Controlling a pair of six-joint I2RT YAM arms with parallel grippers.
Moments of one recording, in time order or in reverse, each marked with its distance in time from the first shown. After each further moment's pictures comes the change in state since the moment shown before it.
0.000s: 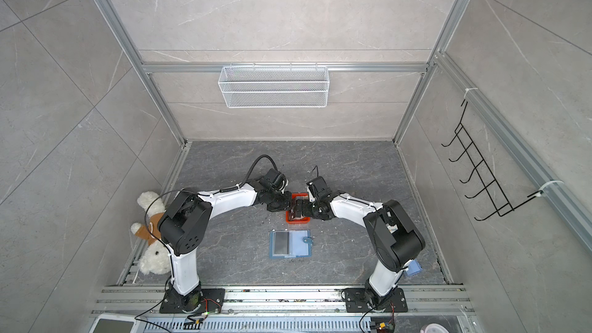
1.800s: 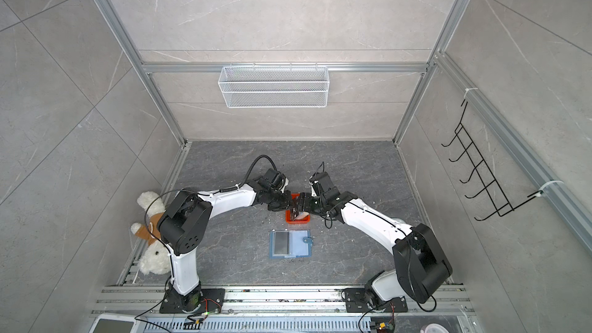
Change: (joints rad) left arm 0.003 0.001 -0.018 0.053 0.051 -0.024; right arm 0.050 -0.258 -0.007 -0.061 0.035 0.142
